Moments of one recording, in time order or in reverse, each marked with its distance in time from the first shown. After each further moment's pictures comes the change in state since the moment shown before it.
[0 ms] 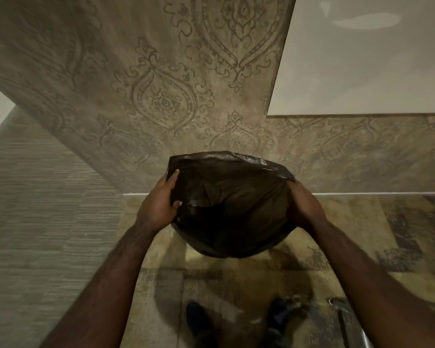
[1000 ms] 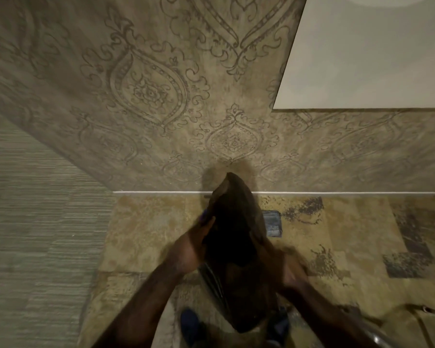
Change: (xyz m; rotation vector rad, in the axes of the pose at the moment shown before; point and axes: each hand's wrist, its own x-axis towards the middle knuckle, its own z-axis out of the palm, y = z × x) left_hand 0.001 -0.013 0.138 -0.158 -0.319 0.170; right_hand -0.023 0.048 0.126 0.013 -0.243 -0.094
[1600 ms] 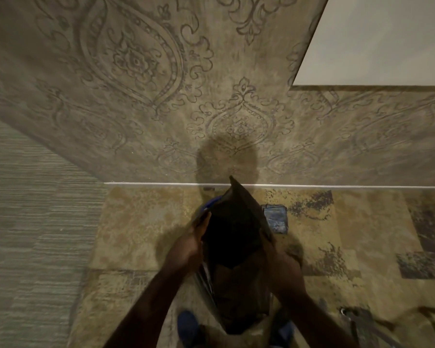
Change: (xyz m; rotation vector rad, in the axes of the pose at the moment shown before) left_hand 0.038 -0.067 0.045 -0.050 -0.010 -0.174; right_hand 0.063 0.037 0.071 -0.181 0.111 0.177
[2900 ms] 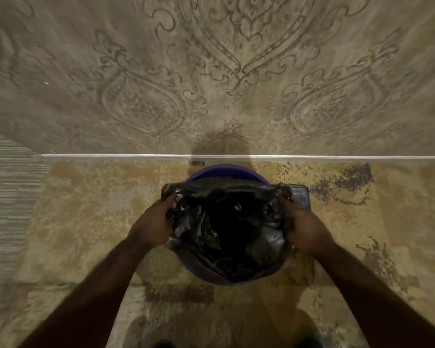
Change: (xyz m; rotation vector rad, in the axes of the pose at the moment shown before) left_hand 0.168 -0.263 0.164 0.042 -0.020 -0.133; right_hand 0.213 0.169 0.200 0.146 -0.076 -0.118
